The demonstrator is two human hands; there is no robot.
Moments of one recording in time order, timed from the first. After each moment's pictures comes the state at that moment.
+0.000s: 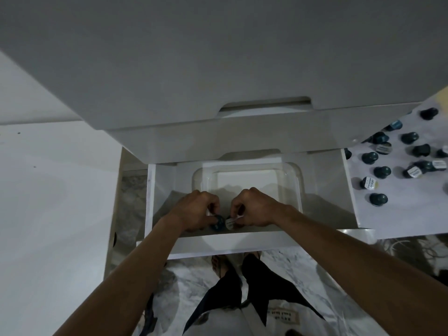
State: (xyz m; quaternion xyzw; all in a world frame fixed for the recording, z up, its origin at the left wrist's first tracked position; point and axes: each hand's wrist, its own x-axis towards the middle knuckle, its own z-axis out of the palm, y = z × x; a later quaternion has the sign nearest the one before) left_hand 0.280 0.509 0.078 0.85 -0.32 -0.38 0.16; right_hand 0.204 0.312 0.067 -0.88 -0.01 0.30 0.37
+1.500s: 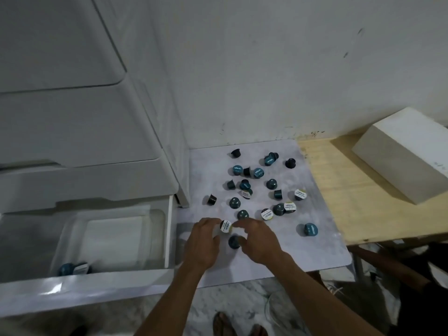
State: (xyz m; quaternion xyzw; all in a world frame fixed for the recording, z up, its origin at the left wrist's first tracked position) left_hand 0.083 0.125 0.074 0.91 -0.22 -0.15 0.33; right_hand 0.018 -0.039 0.090 -0.93 0.15 0.09 0.32
